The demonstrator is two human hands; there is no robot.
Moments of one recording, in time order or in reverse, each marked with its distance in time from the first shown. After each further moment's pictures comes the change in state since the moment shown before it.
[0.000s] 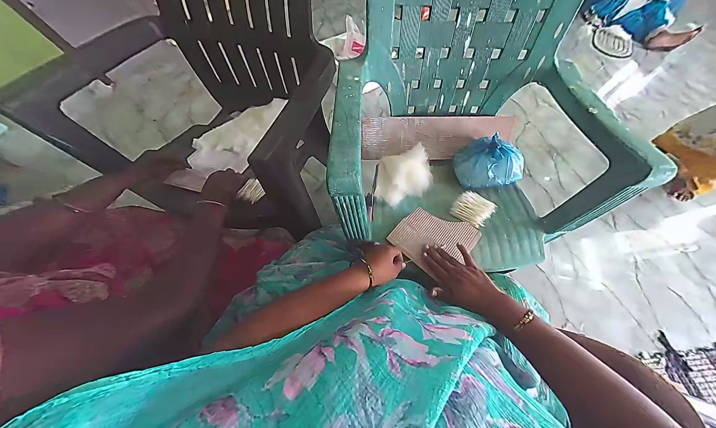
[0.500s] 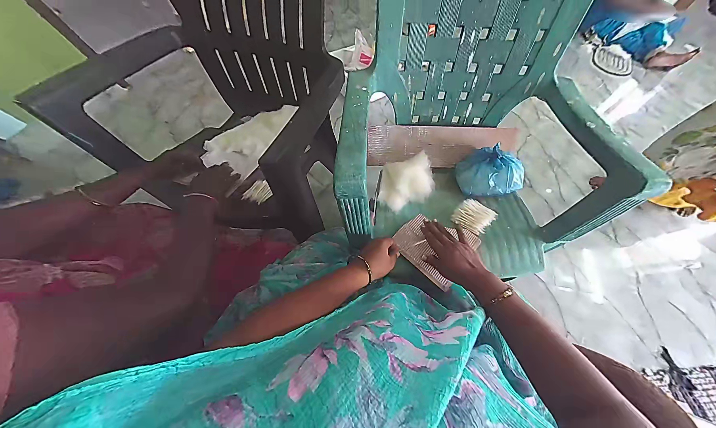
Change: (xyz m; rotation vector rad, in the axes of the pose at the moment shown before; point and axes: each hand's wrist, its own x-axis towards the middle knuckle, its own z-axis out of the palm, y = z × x) left_hand 0.001 -0.001 -0.010 -0.085 0.186 -0.107; right_hand 0.050 0.019 -0.020 0.063 0.182 0.102
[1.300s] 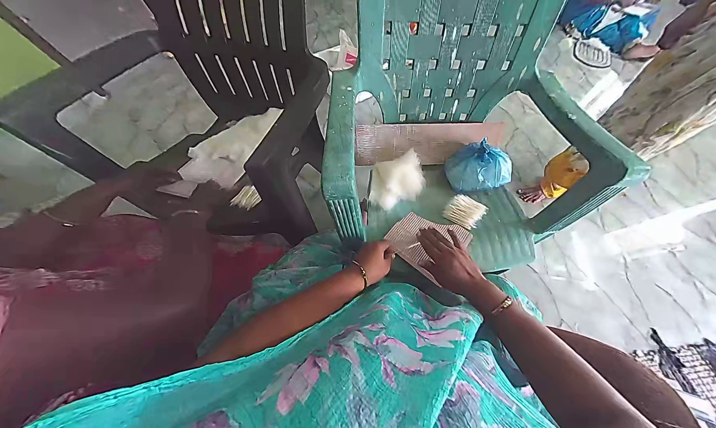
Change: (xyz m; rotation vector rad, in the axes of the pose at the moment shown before) left_hand -0.005 0.001 0.006 0.045 0.005 0.073; right_hand -0.025 -0.003 0.017 0.019 0.191 -0.070
